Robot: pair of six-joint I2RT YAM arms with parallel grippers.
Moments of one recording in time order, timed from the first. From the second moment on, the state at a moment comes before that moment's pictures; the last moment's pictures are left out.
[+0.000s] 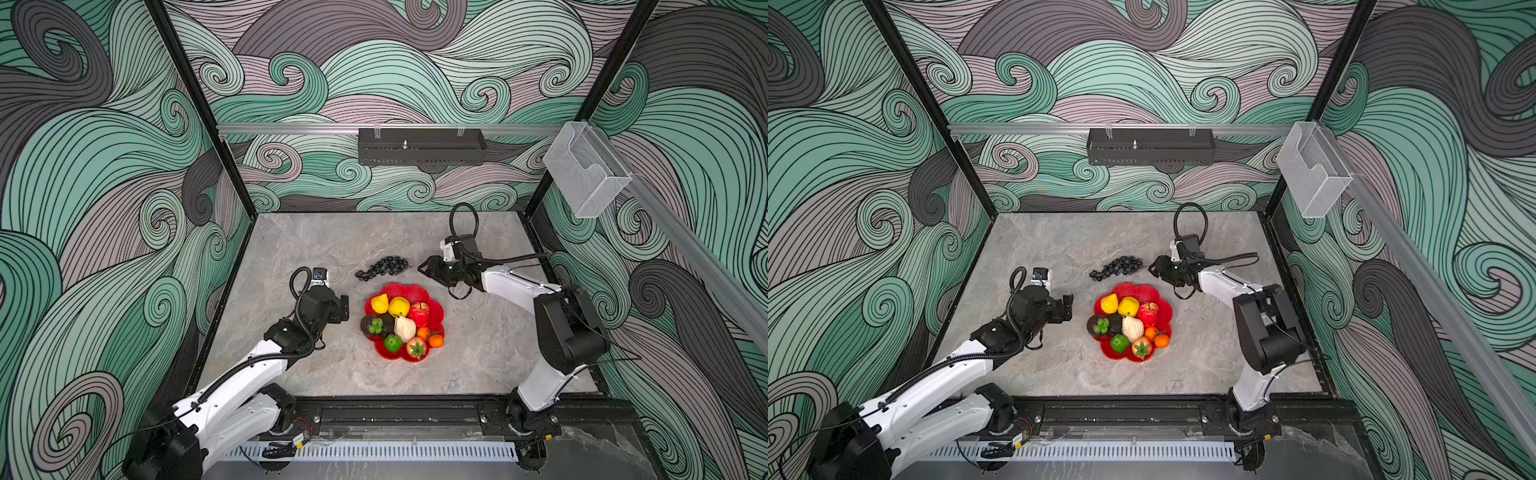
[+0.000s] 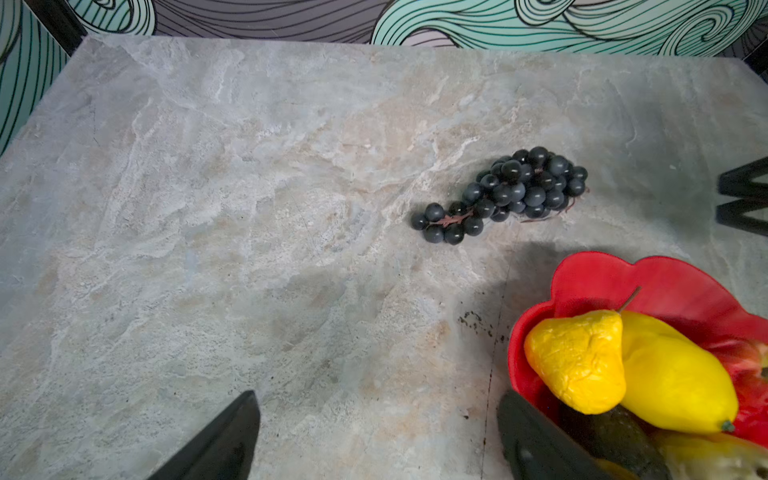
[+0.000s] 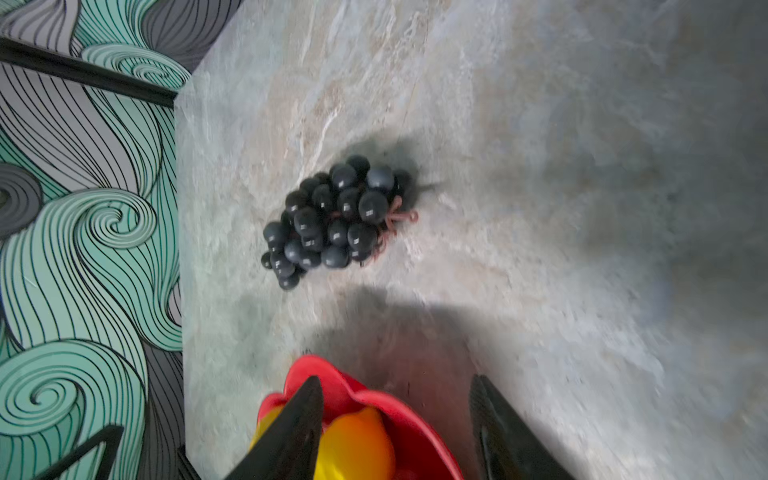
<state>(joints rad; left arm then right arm) -0.55 0.94 0.53 -0.23 -0.37 -0.36 0.34 1.79 1.10 -0.14 -0.41 0.67</state>
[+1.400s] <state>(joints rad) -0.55 0.93 0.53 -0.24 -0.39 -0.36 0.31 2.16 1.29 0.11 -0.66 0.81</state>
